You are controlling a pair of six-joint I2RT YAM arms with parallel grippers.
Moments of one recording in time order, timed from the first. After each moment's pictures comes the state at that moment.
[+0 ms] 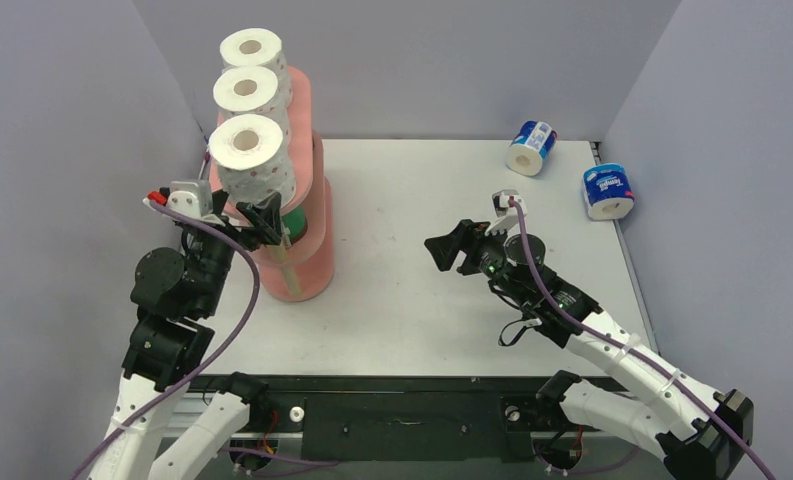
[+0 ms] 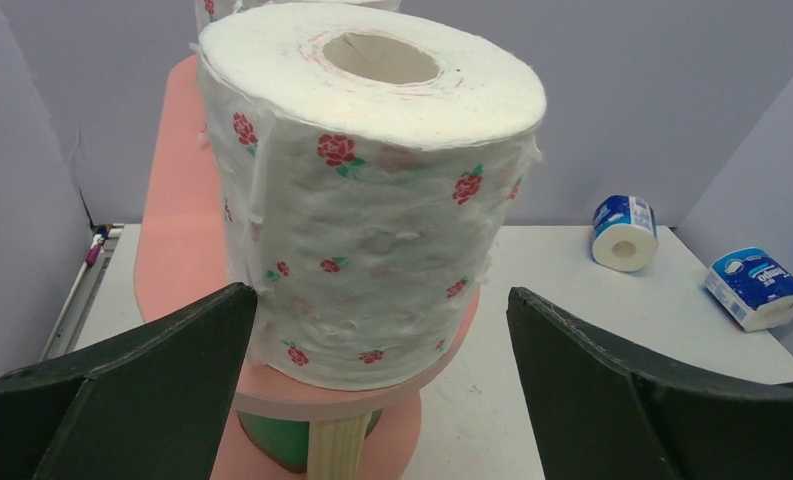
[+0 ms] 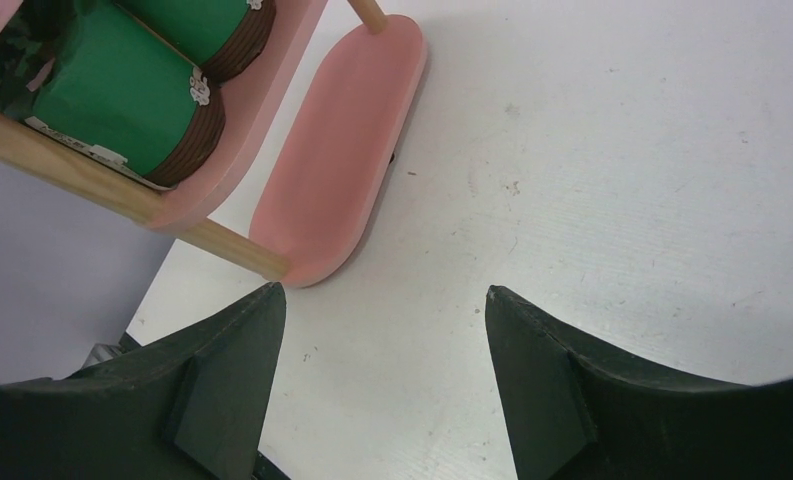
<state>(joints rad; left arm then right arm) -0.37 0.63 1.03 -0.24 -0.19 -0.16 0.71 0.92 0.77 -0.07 0.09 0.56</state>
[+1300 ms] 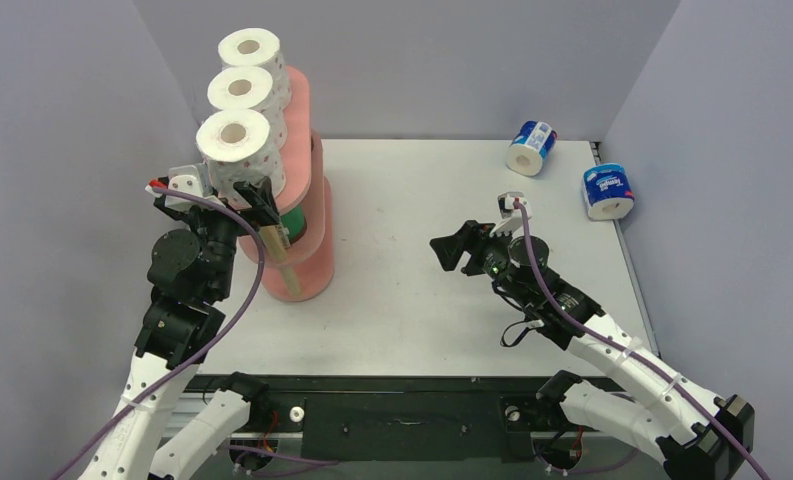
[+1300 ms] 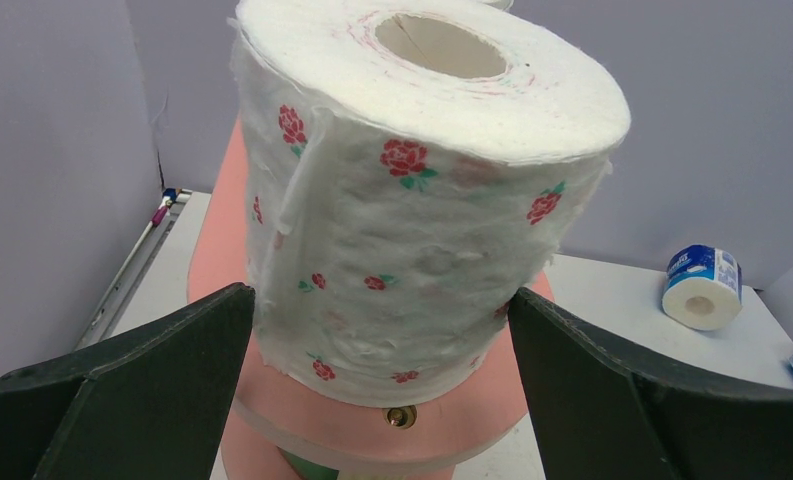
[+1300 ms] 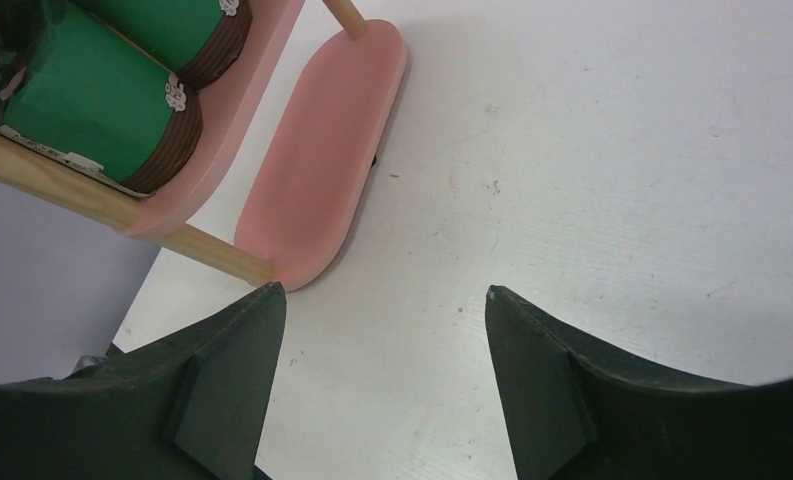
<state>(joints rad) -0.37 0.72 1.02 -0.19 -0.41 -0.19 0.69 0.89 0.74 -0.07 0.10 0.56</state>
